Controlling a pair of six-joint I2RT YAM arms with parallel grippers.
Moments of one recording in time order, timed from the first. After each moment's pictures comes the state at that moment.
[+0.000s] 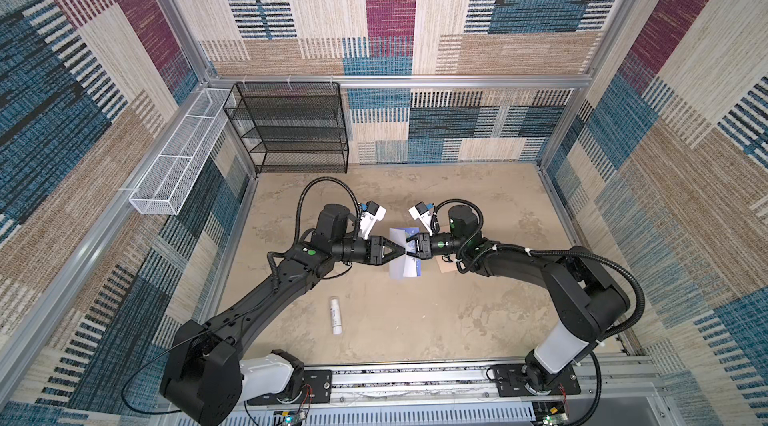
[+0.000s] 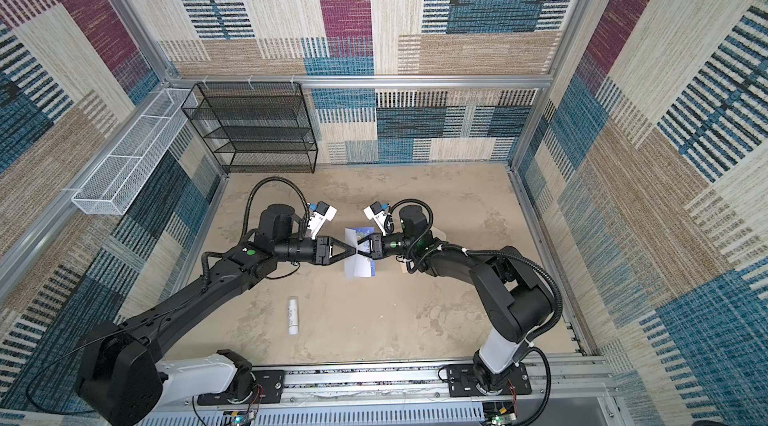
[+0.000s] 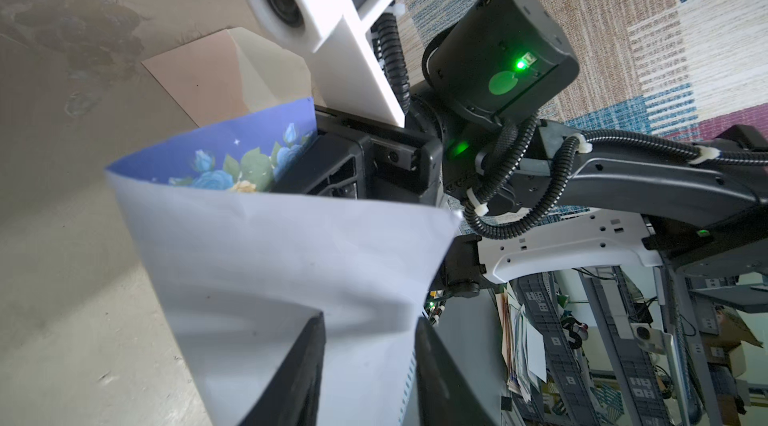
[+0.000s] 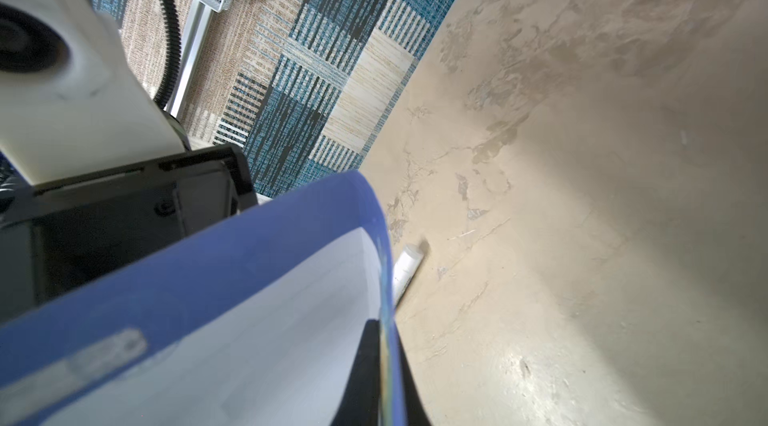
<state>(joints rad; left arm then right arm) -0.49 1.27 0.88 -0.17 0.81 -0.54 0.54 1.68 0.84 0.50 -0.95 0.71</state>
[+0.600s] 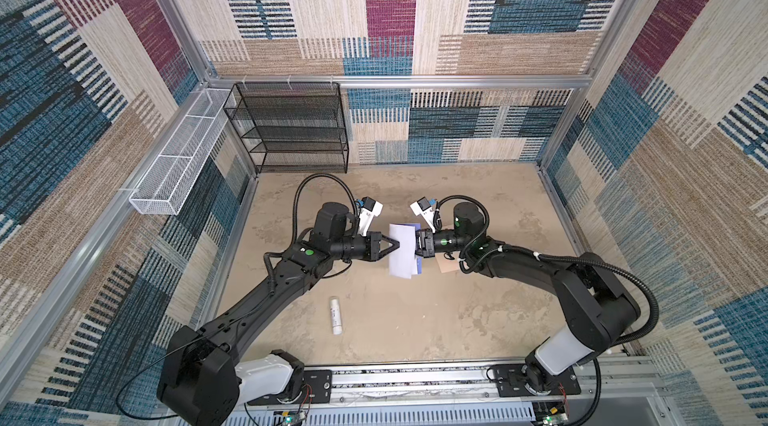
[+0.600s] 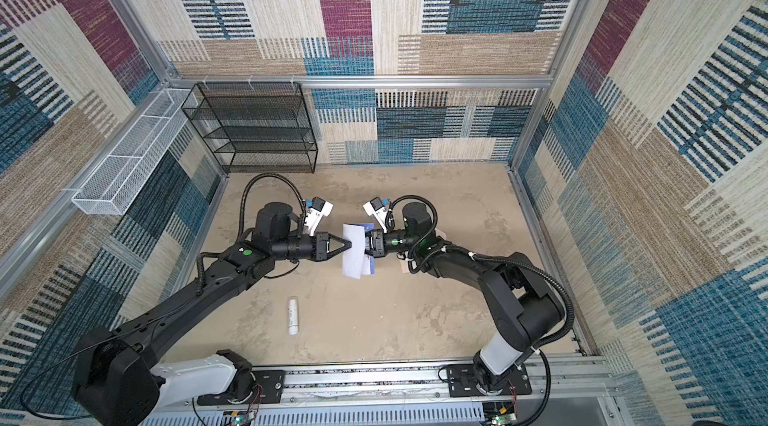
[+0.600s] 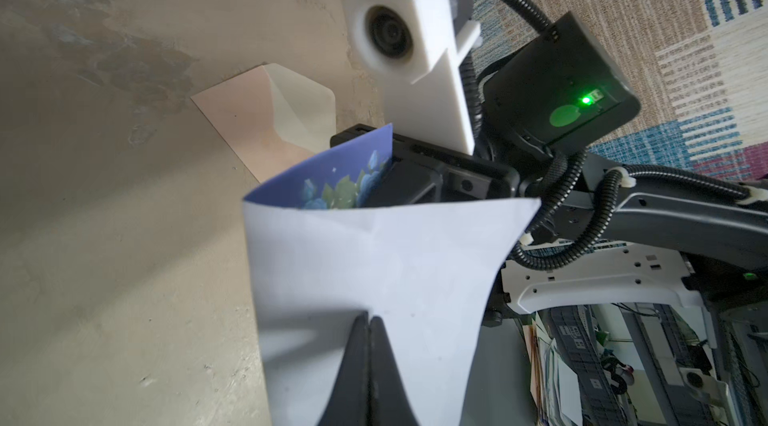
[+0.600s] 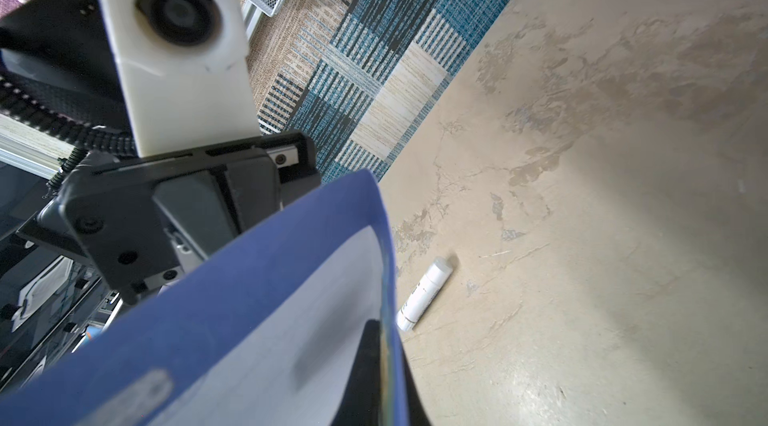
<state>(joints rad) -0.49 1.24 0.91 -0.21 0.69 -0.53 0.55 1.61 0.84 0.53 -0.99 0.72</state>
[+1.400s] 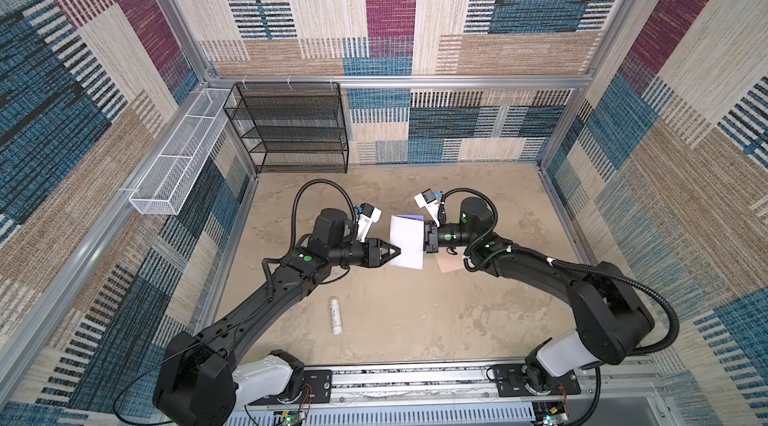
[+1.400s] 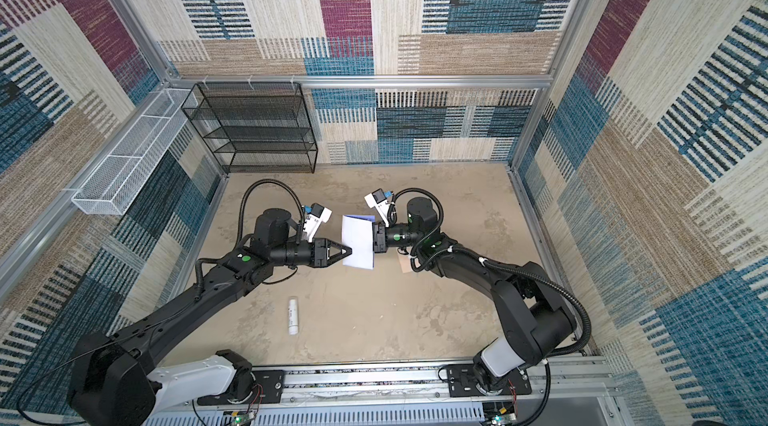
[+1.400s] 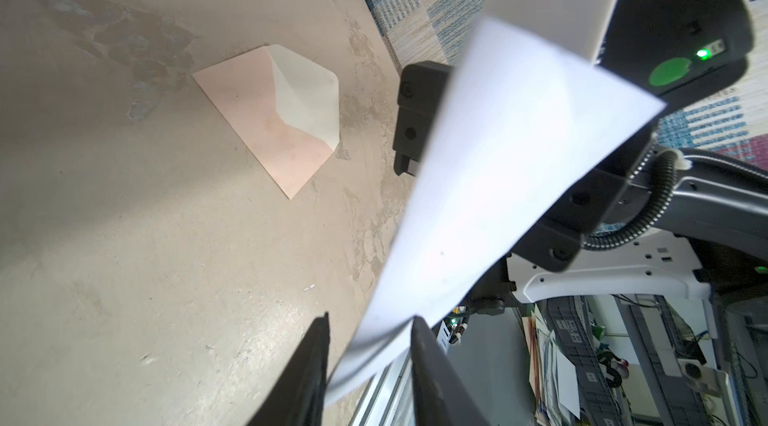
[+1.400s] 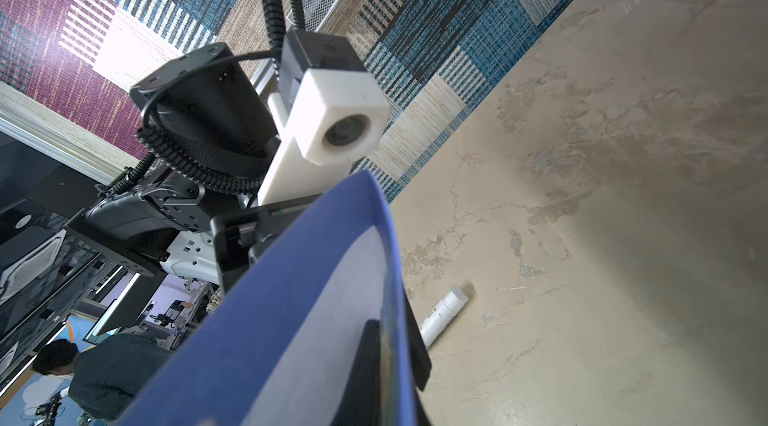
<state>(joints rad) -0.49 1.21 0.84 -0.18 0.72 -0.53 0.55 1.53 0.86 0.53 -0.98 0.72</state>
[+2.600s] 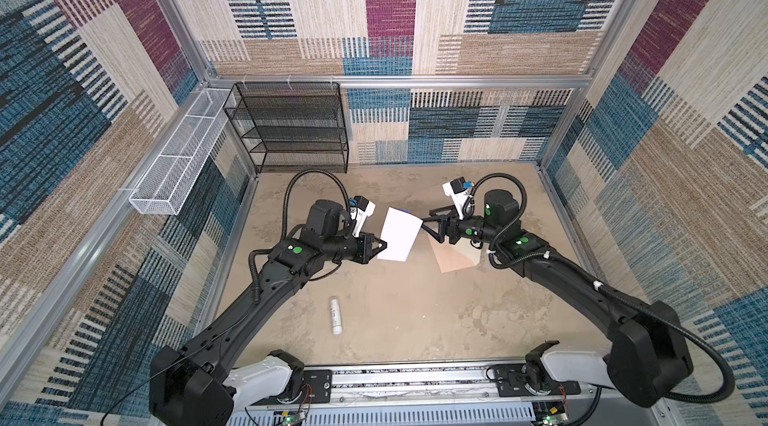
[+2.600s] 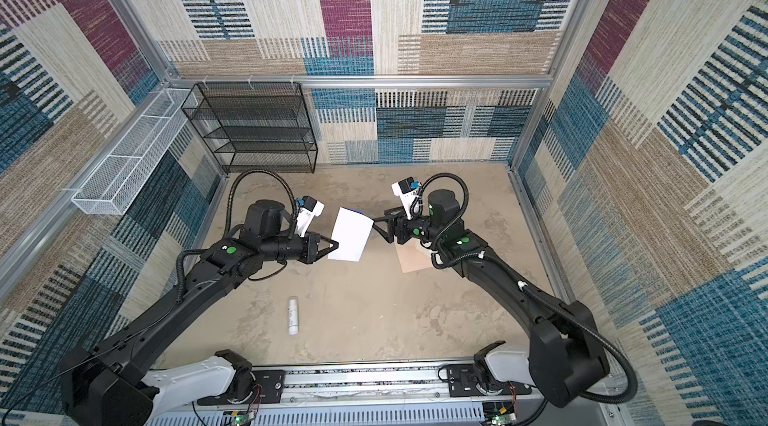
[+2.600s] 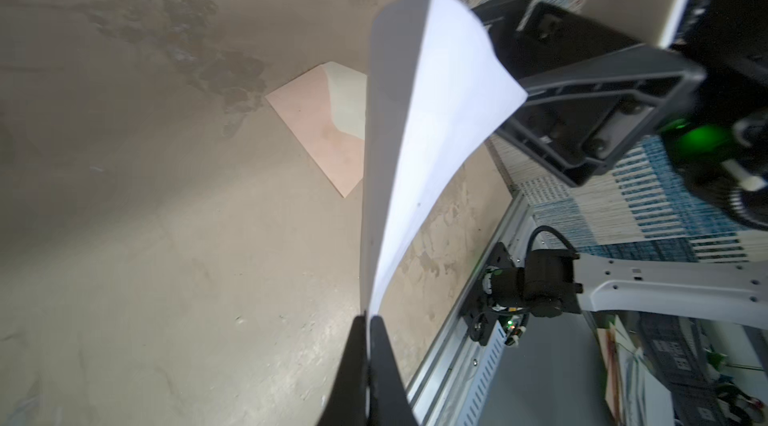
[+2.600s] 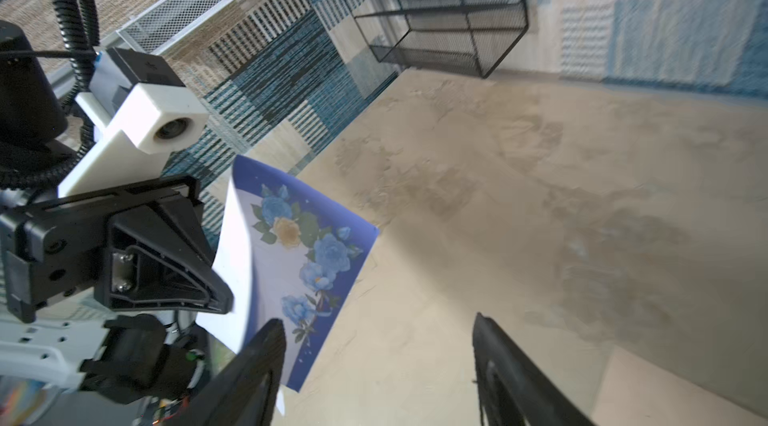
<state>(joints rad) -0.48 1.17 1.02 -0.52 0.53 -0.33 0.44 1.26 0.90 0.05 -0.57 0.24</state>
